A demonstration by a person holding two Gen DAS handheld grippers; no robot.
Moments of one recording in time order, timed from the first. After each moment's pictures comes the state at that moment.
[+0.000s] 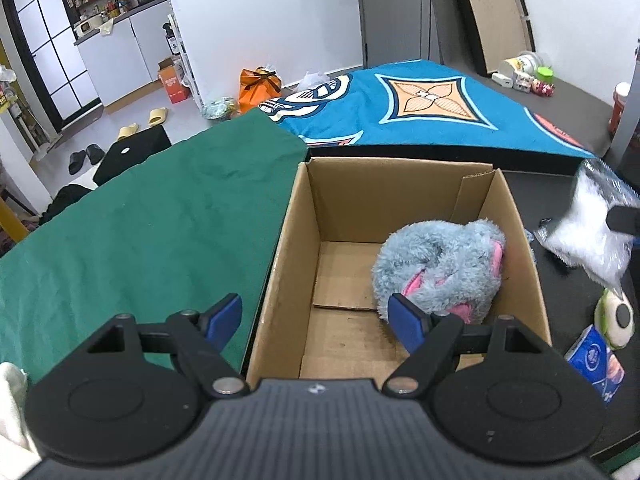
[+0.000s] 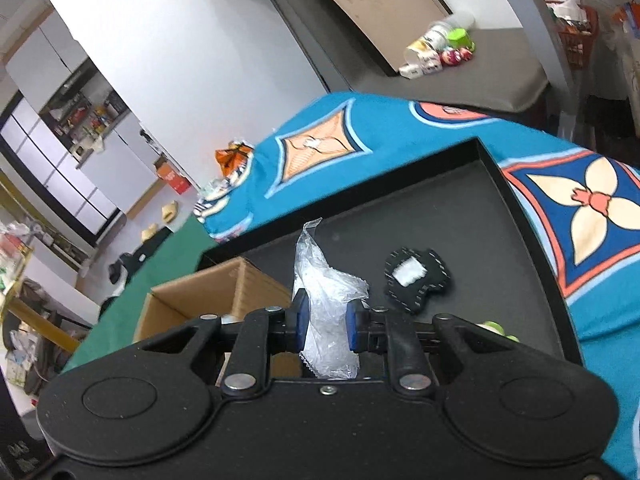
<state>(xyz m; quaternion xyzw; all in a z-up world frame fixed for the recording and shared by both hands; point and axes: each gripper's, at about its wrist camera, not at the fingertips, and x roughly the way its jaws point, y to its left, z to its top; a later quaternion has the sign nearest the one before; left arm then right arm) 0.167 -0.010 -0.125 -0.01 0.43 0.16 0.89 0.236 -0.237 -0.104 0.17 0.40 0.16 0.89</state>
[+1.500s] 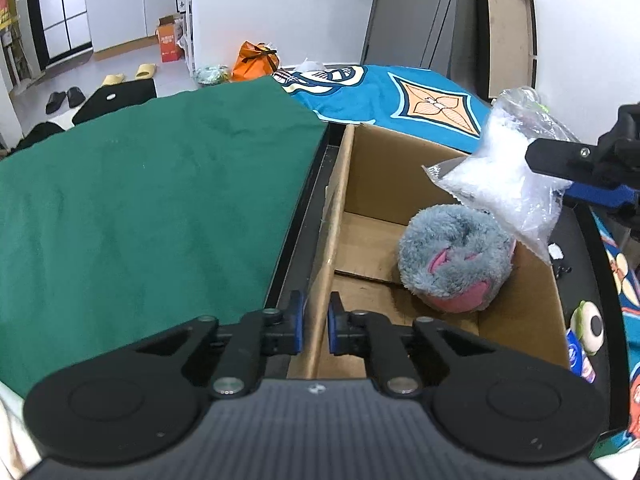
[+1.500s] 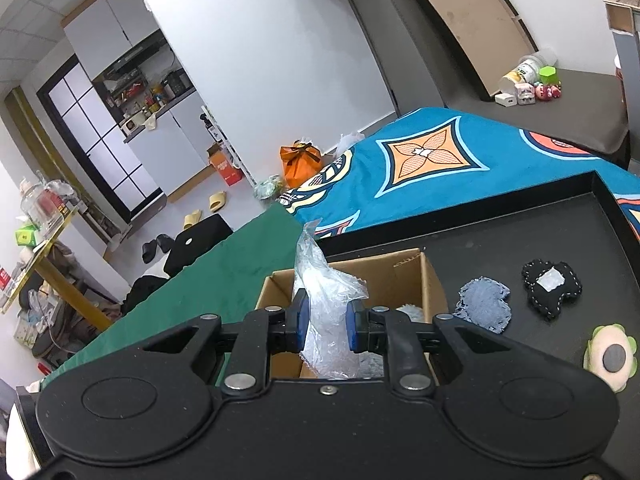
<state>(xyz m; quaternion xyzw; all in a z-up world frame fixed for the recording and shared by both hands) 0.131 0.046 -0.143 -0.13 0.42 0.12 0.89 0.208 -0.126 -0.077 0.12 0.36 0.23 0.90</state>
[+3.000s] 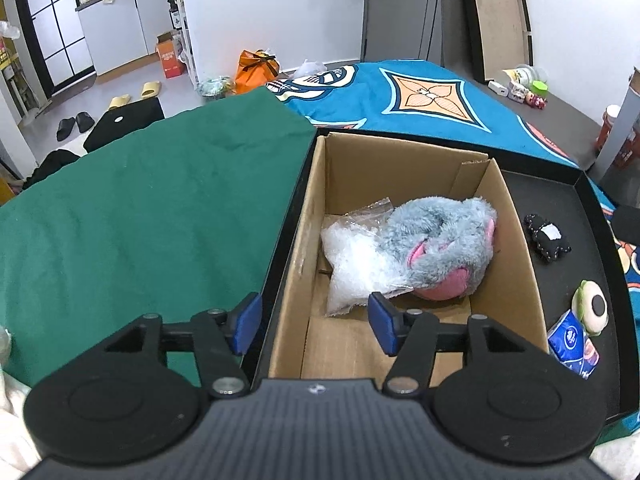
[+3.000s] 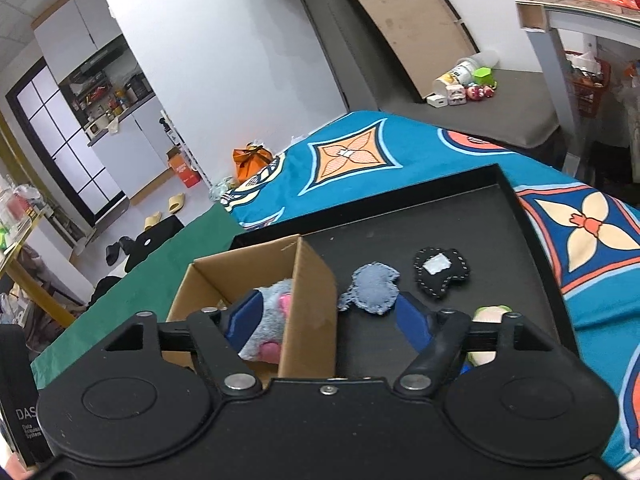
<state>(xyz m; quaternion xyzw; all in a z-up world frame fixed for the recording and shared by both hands) 0.136 0.013 -0.123 -0.06 0.44 0.14 0.89 0.185 -0.208 -0.078 0.11 0.37 0.17 0.91</state>
